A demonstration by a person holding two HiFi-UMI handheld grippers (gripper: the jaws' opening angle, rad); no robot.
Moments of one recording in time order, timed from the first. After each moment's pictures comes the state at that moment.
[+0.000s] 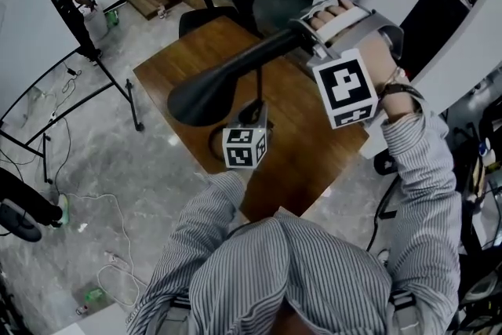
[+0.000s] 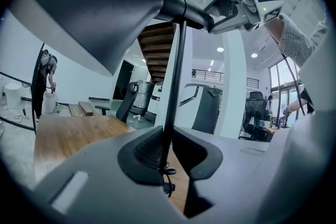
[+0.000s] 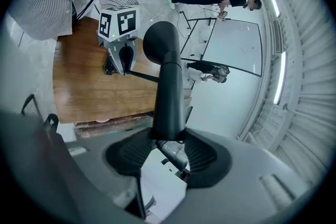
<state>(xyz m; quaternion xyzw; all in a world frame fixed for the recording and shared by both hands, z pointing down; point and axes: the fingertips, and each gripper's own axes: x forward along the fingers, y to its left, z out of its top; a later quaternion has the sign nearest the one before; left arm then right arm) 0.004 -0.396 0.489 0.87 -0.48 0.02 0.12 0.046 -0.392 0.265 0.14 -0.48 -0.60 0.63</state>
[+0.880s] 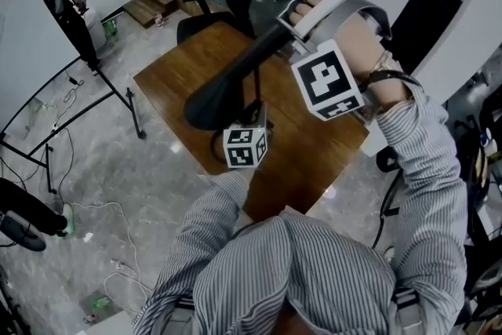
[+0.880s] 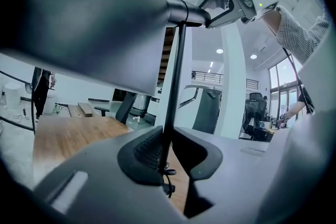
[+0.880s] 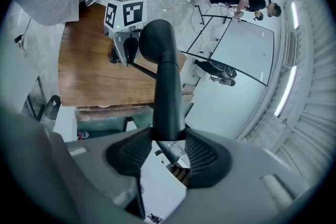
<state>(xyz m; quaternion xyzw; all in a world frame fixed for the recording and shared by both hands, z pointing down) 0.003 -0.395 0.489 0.87 -0.48 0.01 0.12 0.031 -0.390 0.253 0.12 -0.41 -0.63 0.65</state>
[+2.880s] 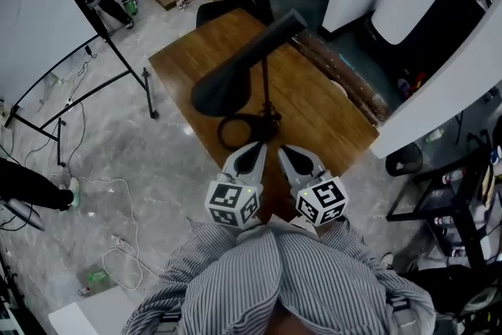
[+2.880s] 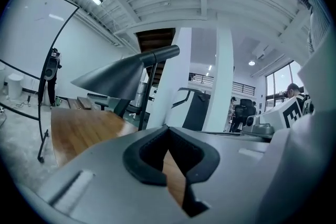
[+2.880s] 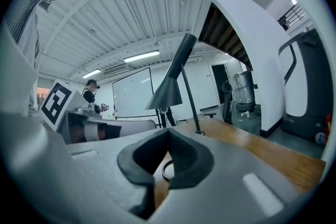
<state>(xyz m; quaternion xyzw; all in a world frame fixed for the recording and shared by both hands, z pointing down) -0.018 -0.242 0.461 0.87 -0.47 -0.01 0.14 0.030 -0.233 0.468 0.42 -0.90 0.11 0.02</state>
